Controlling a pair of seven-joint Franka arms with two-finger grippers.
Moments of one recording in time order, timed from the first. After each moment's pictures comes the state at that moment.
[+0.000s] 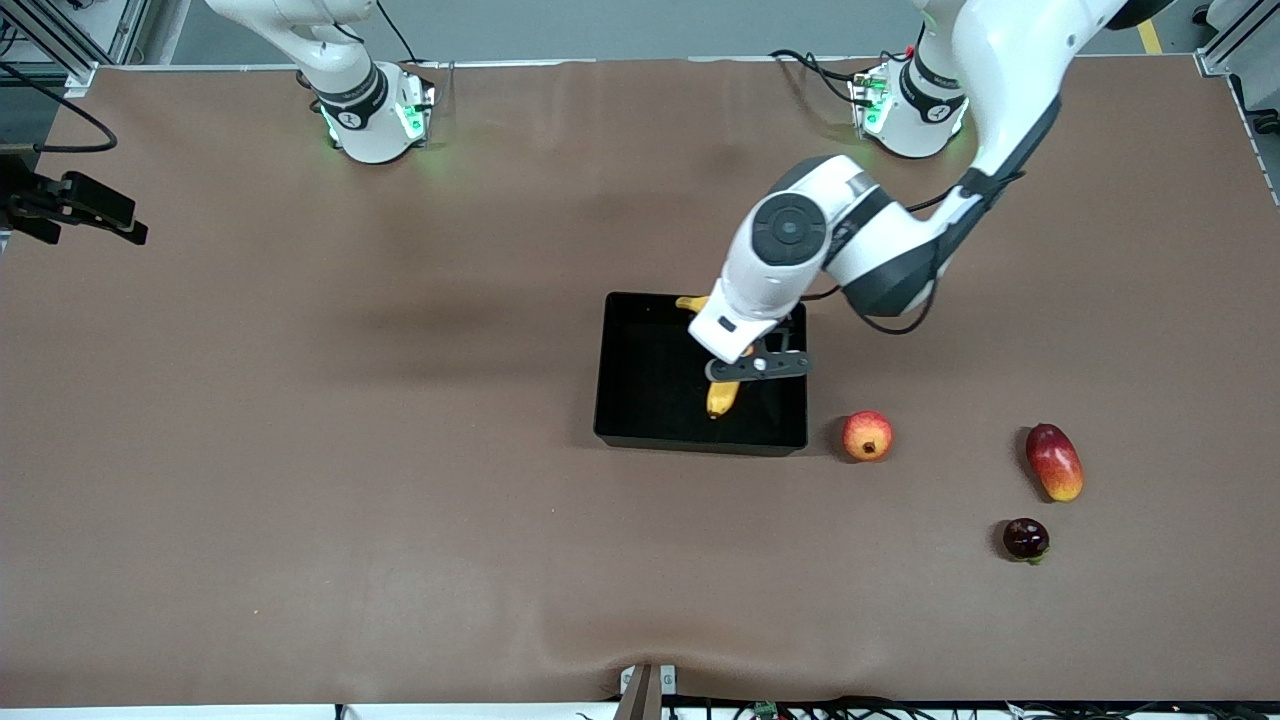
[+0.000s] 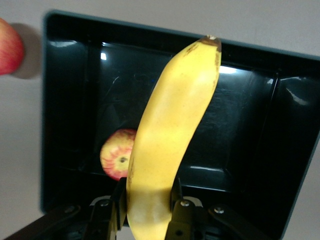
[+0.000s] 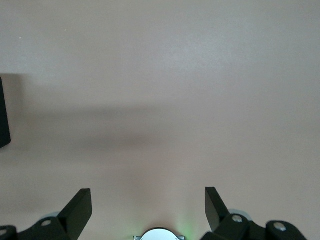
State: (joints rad) left arm 0.00 0.59 -0.80 -1.67 0.38 2.04 -0.99; right arm -0.04 -0.04 -0.02 -1.57 0.02 1.43 -0.03
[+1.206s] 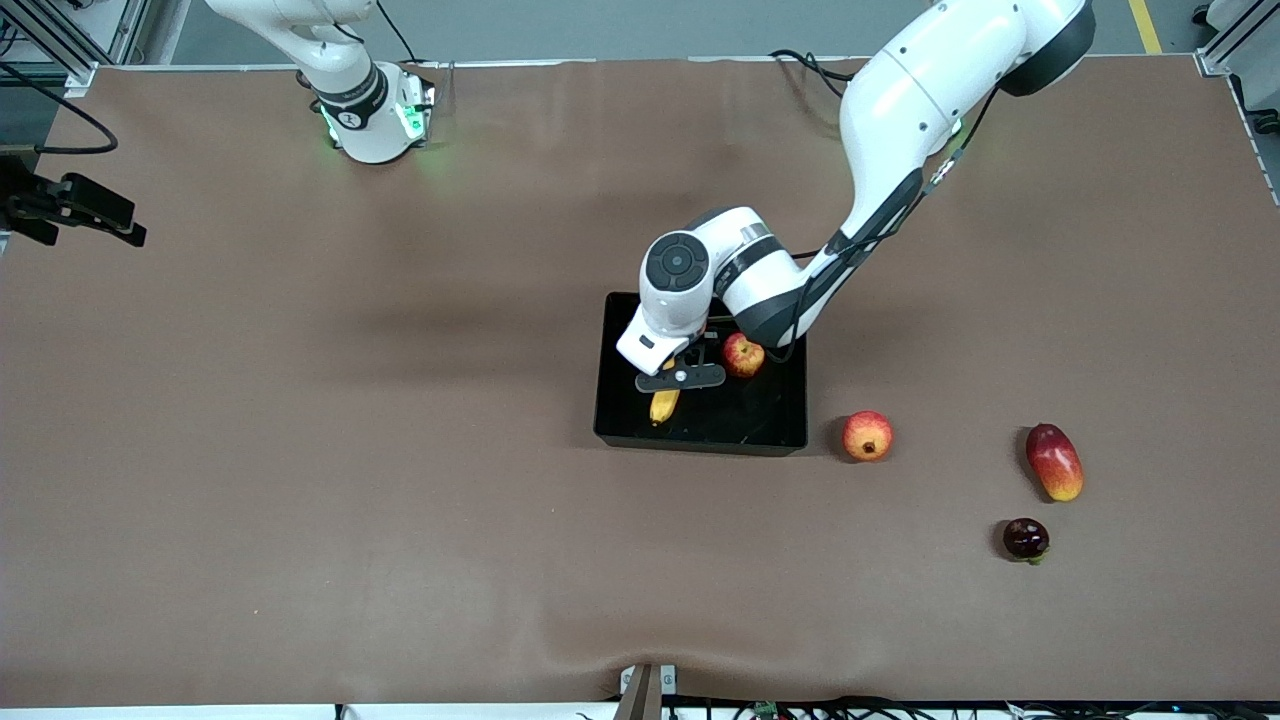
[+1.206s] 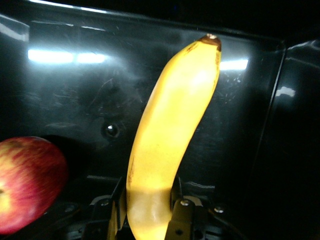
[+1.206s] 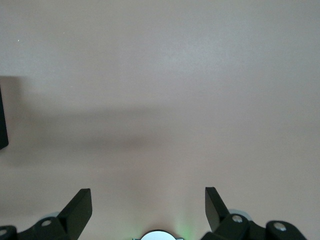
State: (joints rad) left arm -0.33 0.80 -0.54 -1.56 0.44 2.20 -1.10; right arm -0.04 -0.04 -0.02 -1.57 0.01 1.44 -0.03
